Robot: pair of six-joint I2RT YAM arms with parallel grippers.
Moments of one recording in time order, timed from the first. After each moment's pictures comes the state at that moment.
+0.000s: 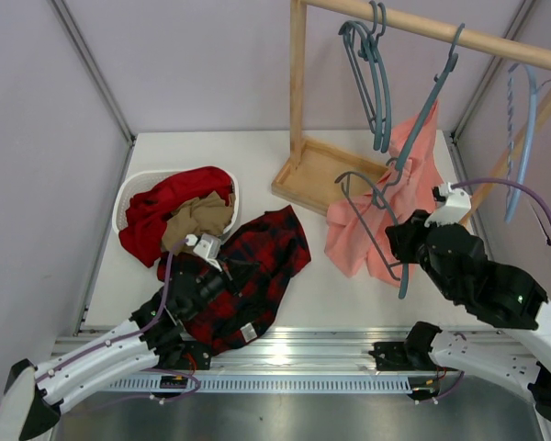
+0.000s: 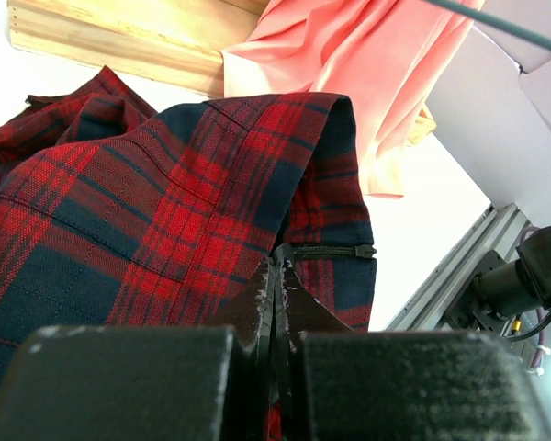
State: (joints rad) left arm -0.91 0.47 0.21 0.17 -0.14 -0.52; right arm 0.93 0.73 1.22 -0.94 0.65 0.63
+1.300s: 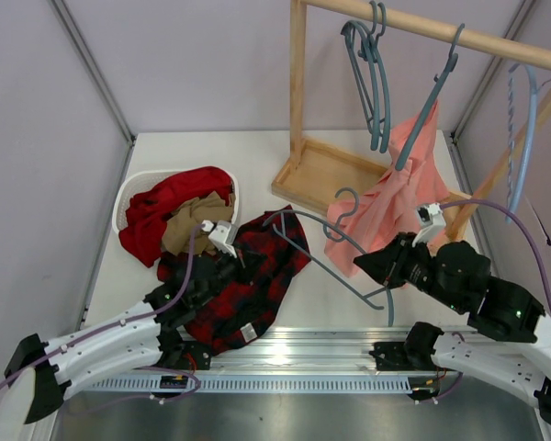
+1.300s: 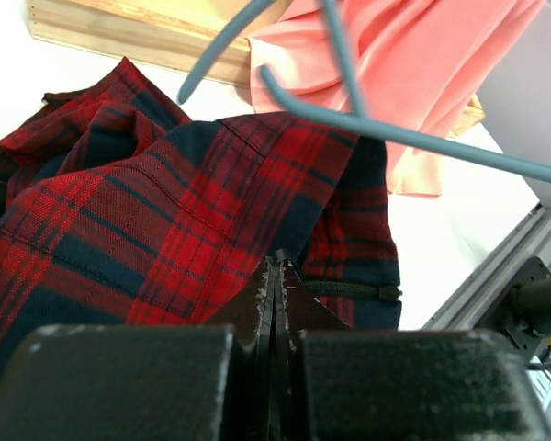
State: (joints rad) left arm -0.91 0.72 0.35 0.18 -0.18 -0.50; right arm 0.97 0.57 1.02 -0.77 0.19 0.79
